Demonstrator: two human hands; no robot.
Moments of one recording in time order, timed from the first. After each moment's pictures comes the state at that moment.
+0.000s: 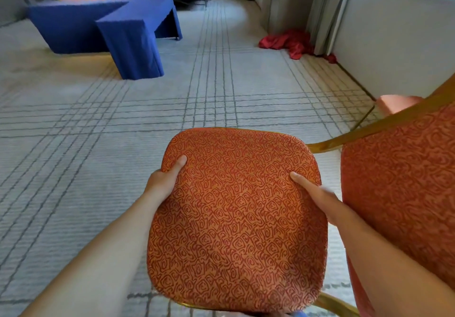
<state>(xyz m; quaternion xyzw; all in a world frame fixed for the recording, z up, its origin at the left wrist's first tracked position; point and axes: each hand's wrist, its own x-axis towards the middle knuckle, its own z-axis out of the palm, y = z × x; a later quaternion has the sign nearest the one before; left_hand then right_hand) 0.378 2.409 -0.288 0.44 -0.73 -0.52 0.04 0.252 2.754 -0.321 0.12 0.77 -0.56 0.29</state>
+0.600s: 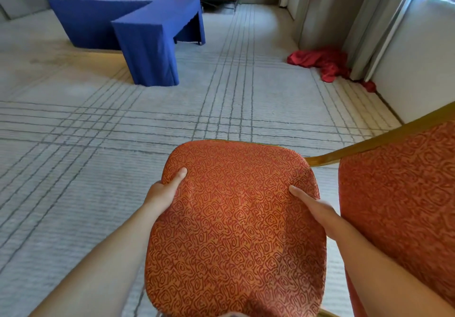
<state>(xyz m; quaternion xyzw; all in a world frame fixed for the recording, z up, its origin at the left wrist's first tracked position) 0.028 2.227 -0.314 0.50 -0.68 -0.53 0.04 -0.141 2.554 -0.331 0.10 0.79 -0.51 0.33</state>
